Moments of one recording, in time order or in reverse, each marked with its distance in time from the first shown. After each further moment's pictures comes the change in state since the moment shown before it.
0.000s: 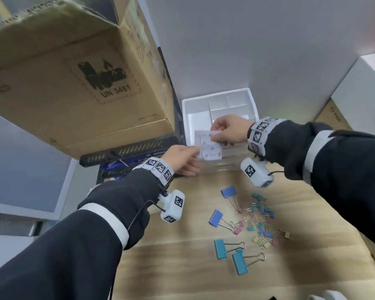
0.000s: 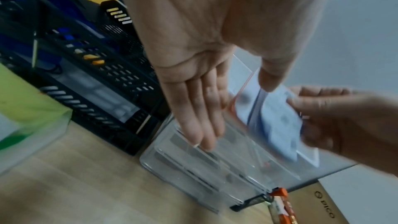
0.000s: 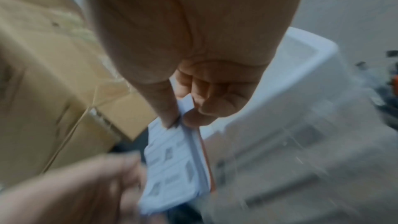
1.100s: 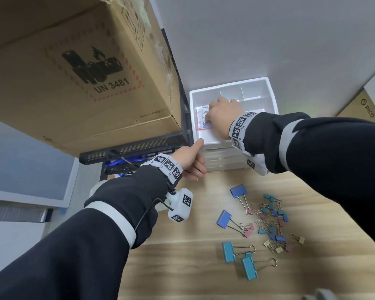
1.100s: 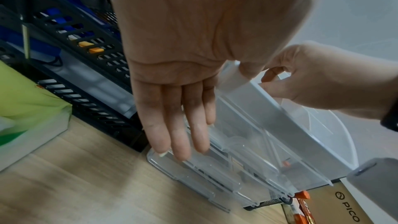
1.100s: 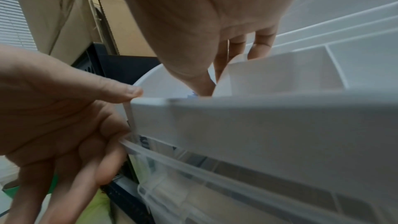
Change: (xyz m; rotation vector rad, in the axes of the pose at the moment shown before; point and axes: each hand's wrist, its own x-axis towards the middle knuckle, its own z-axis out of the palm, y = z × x) left_hand 0.036 -0.006 -0.004 0.058 -0.058 -0.224; right_hand 0.078 -0.019 0.026 -1.000 0.096 -0.156
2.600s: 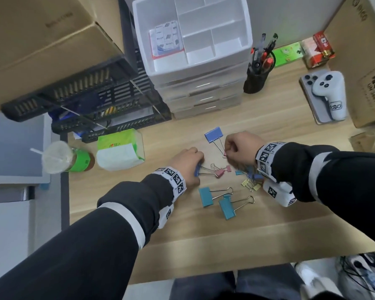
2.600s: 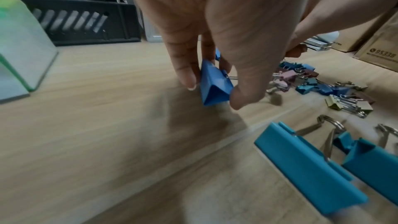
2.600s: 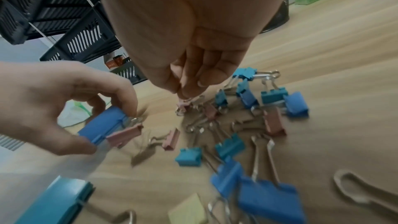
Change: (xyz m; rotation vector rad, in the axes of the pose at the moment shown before) left_hand 0.042 -0.162 0.118 1.187 -0.098 0.472; right_hand -0.179 0.000 0.233 0.703 -0.266 0.199
